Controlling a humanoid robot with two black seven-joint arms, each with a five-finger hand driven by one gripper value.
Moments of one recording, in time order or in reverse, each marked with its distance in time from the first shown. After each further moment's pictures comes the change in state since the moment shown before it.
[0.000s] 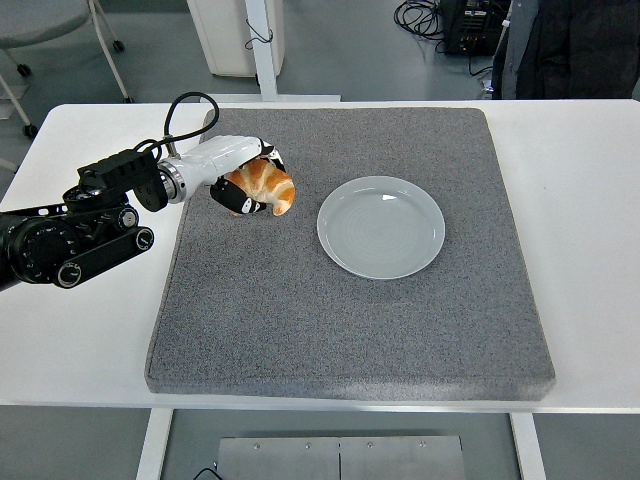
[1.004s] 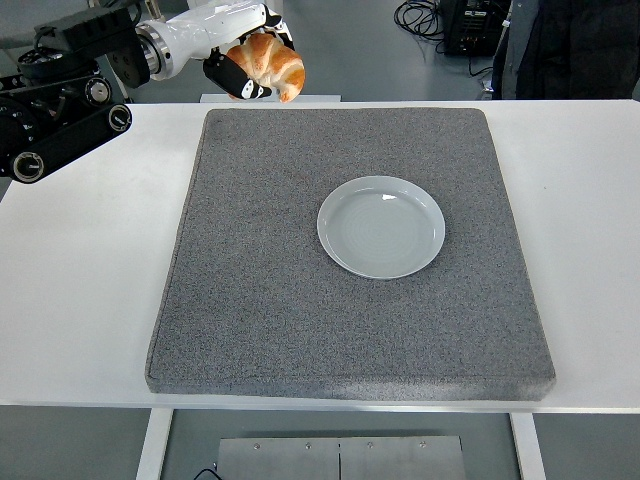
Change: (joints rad) left arm -0.311 0.040 0.000 -0.012 -0.060 -0.117 0.005; right arm 0.000 0.000 0.000 0.000 0.000 0.000 0.000
